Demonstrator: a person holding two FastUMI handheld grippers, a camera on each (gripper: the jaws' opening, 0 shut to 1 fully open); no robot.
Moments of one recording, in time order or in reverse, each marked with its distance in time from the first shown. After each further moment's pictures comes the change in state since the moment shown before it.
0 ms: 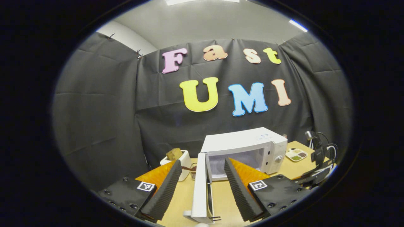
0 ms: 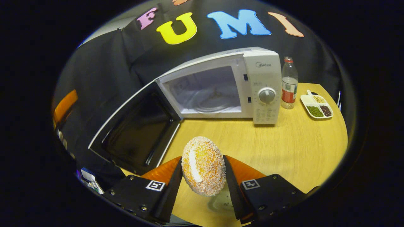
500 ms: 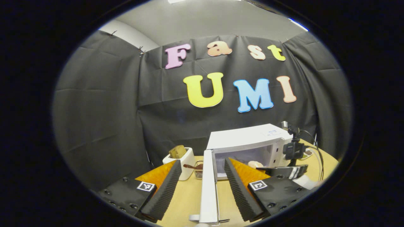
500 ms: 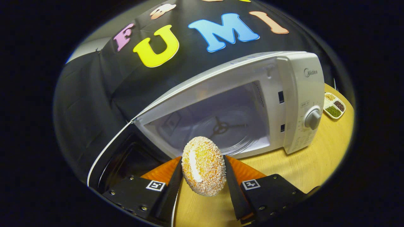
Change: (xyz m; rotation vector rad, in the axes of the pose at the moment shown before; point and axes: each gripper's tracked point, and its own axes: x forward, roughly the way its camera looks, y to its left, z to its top) left arm 0.031 0.023 -0.020 -0.030 0.019 0.031; right arm 0.145 0.022 0.093 0.212 -0.278 -0.118
